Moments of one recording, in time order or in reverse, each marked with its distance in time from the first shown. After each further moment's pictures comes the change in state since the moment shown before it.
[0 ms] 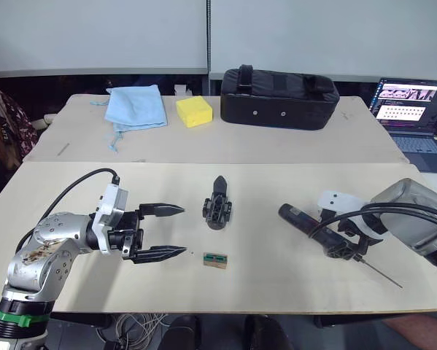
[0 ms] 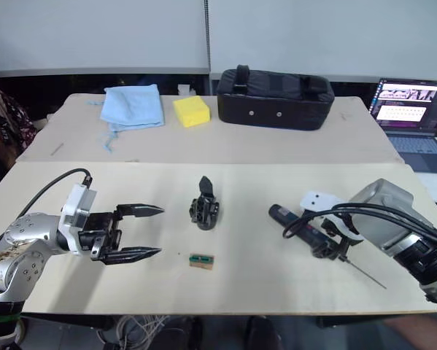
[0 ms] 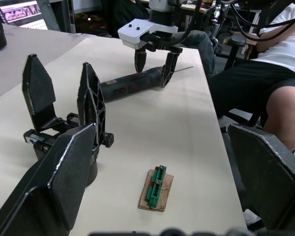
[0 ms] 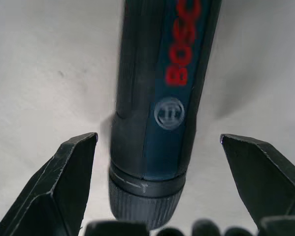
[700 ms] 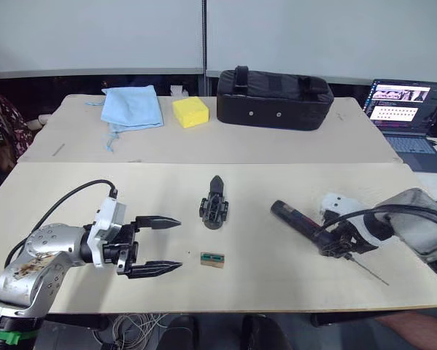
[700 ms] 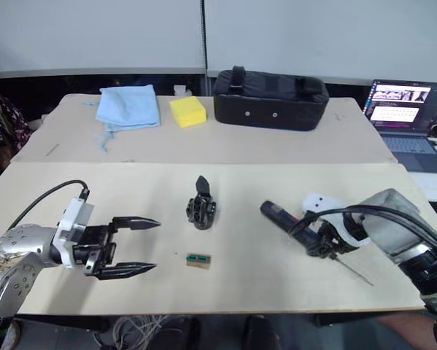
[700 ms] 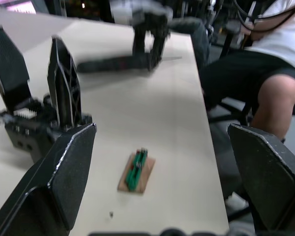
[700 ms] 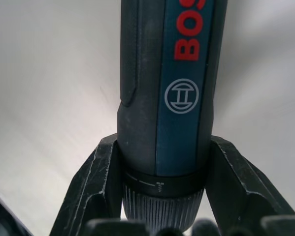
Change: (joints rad) left arm 0.117 0.052 0.034 -0.046 0.022 -0.038 -0.021; right arm 0.153 0.079 -0.387 0.013 0.231 -0.029 0.012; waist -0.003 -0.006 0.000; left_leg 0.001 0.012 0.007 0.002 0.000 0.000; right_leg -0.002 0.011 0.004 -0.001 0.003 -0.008
